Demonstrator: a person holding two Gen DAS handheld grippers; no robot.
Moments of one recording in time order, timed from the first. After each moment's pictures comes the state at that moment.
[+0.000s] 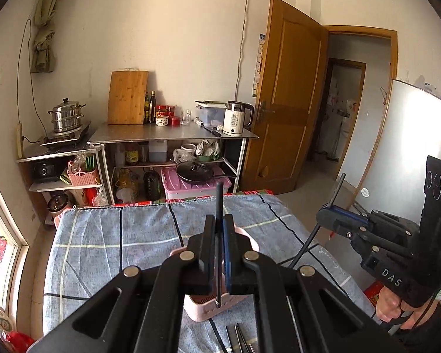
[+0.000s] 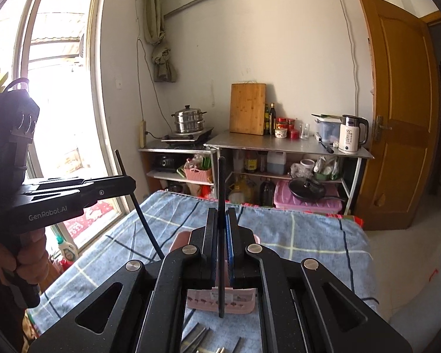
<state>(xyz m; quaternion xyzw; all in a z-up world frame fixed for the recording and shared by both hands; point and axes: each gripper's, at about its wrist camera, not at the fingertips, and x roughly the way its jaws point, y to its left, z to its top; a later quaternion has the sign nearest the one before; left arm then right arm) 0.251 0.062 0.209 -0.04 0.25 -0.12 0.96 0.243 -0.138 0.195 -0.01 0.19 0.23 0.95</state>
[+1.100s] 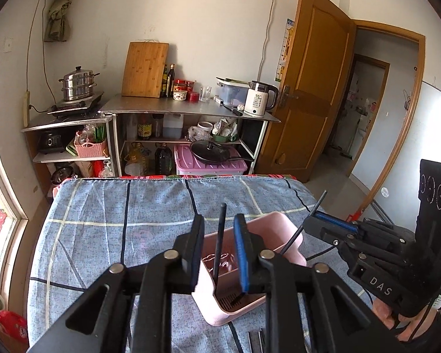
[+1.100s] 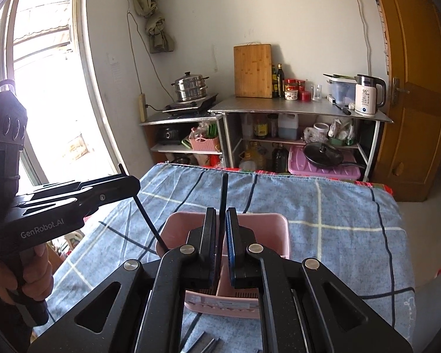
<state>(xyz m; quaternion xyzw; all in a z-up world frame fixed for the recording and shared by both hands) 0.295 0.085 0.144 -0.07 0.29 -0.09 0.95 0.304 -0.115 0.129 0.01 0.27 0.24 0.93</state>
